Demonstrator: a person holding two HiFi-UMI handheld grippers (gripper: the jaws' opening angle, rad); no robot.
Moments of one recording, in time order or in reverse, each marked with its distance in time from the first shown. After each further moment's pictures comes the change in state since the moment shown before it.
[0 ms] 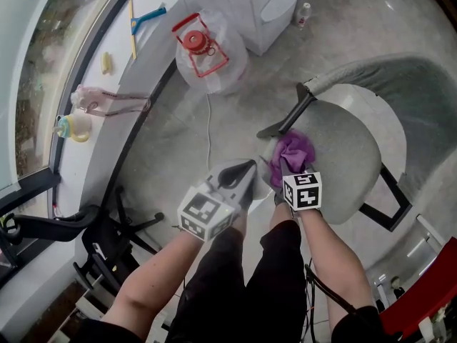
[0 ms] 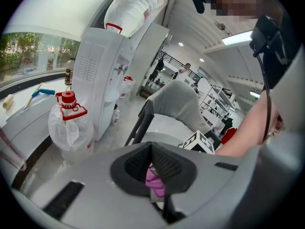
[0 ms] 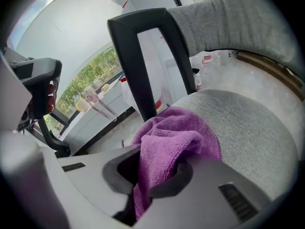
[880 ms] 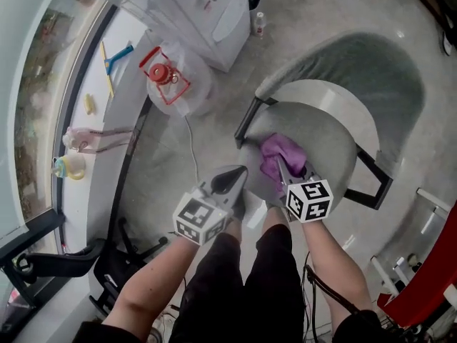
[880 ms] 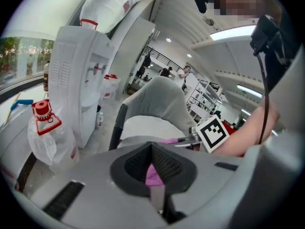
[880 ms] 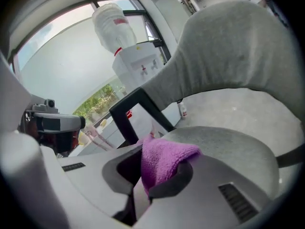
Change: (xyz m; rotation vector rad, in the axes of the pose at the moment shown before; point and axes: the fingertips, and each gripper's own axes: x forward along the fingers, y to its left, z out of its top) left arm 0.025 -0.054 0.028 0.077 0.049 -0.111; right arm -0.113 -0.034 0.059 0.143 -0.338 -0.012
